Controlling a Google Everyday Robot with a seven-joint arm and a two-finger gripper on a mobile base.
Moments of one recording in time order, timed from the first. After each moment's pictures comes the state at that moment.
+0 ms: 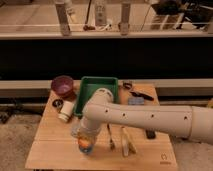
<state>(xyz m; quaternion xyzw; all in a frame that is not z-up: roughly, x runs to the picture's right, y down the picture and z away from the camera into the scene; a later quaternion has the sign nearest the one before) -0.093 0.213 0.679 -0.18 -0.33 -0.54 0.75</state>
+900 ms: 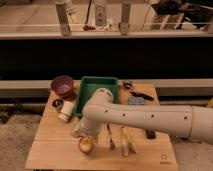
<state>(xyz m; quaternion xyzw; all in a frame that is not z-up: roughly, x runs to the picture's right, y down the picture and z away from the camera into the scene) -0.092 0.213 0.678 -0.18 -0.33 -0.54 0.75</state>
